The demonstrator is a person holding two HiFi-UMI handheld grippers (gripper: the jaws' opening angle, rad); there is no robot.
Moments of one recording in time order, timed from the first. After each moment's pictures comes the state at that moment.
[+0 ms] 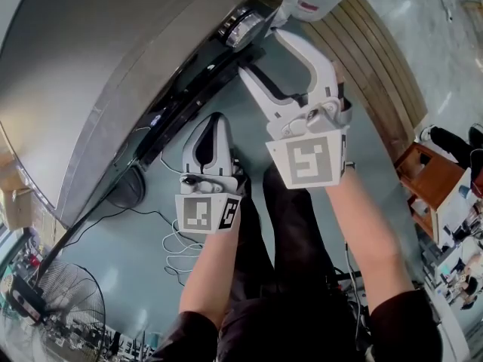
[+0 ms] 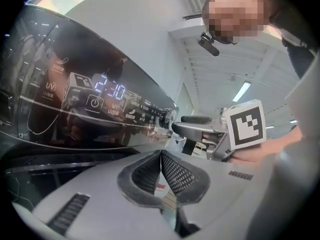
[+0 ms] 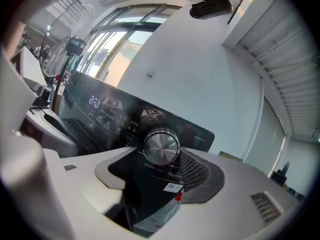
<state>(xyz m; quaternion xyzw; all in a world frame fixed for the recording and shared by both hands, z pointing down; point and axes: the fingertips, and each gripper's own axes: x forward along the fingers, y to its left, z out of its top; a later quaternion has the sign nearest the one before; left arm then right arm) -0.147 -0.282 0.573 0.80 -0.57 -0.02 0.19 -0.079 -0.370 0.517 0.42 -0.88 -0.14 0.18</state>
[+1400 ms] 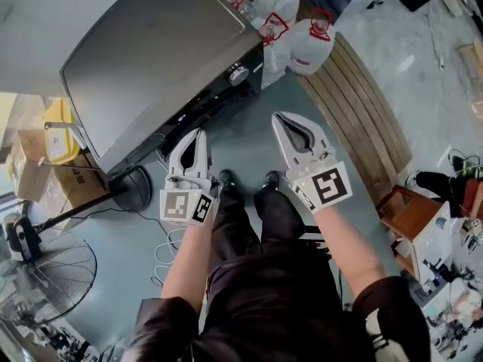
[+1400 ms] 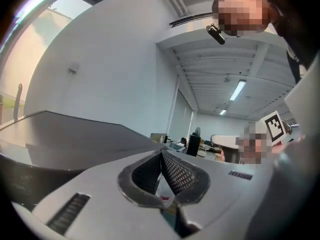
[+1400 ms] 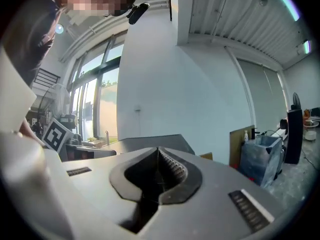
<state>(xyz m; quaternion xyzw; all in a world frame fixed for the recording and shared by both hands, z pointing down) -0.155 -0.253 0.401 0.80 -0.59 -0.01 0.13 0.007 -0.278 0.380 0.39 -0.92 0.06 0.03</state>
